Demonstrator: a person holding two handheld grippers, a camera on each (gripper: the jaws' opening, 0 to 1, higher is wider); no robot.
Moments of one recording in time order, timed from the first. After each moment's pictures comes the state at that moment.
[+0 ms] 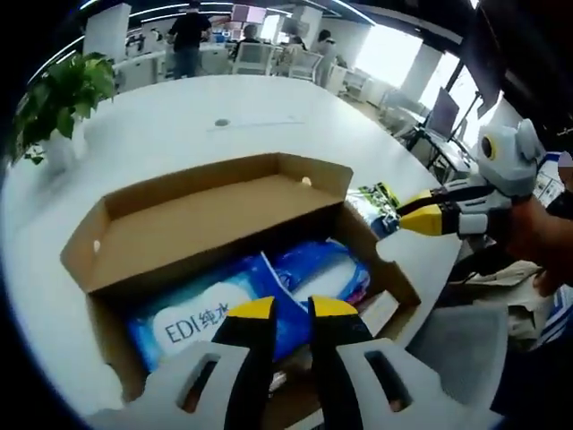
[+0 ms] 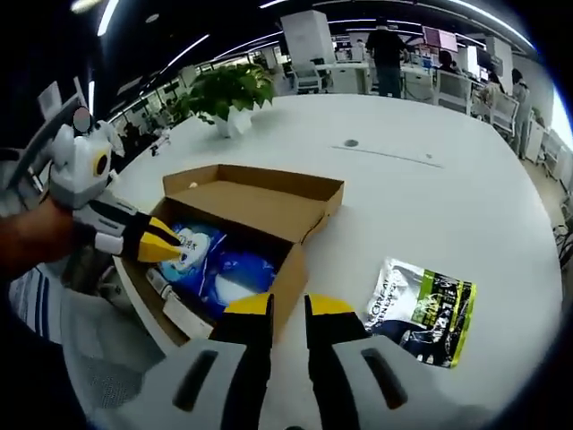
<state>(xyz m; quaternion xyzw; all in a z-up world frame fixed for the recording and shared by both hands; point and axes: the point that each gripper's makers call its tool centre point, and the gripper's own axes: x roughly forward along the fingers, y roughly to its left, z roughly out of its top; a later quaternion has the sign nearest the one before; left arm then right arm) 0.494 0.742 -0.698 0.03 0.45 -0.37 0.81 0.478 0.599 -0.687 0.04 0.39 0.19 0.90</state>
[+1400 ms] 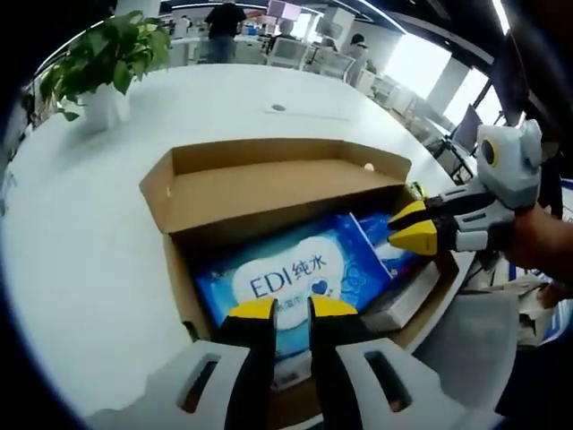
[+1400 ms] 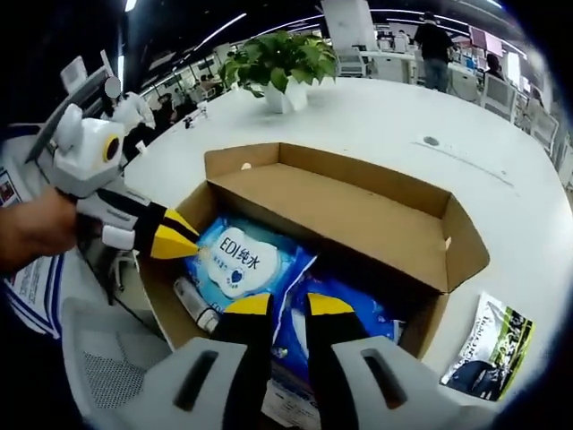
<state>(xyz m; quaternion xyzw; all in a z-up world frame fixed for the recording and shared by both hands) 0.507 0.833 -0.721 0.01 0.47 -0.32 0.82 0.505 0.722 -0.719 0.01 0.42 0.28 0.86</state>
